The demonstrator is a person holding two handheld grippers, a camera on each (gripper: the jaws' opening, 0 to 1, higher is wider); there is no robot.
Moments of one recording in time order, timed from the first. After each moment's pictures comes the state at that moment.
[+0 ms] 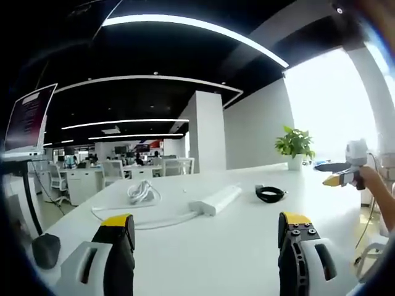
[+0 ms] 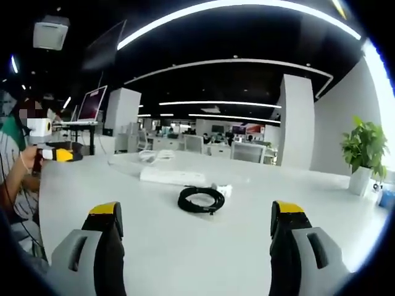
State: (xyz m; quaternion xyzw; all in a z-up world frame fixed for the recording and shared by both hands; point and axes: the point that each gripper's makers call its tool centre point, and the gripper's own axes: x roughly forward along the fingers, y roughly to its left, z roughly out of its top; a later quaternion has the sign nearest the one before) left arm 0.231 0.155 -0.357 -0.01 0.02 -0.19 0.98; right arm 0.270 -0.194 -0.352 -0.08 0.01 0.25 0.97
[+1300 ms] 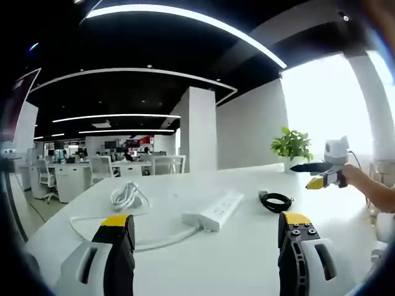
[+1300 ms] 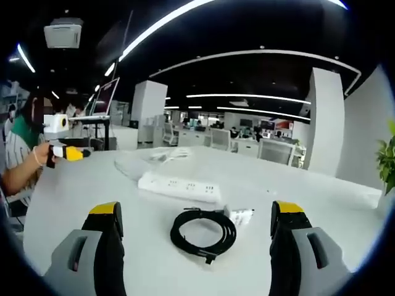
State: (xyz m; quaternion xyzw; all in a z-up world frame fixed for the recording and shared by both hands) left arm 0.303 0.137 -0.350 -0.02 0.03 -0.23 0.97; right arm 0.363 -0.143 -0.345 -0.11 0.04 0.34 0.93
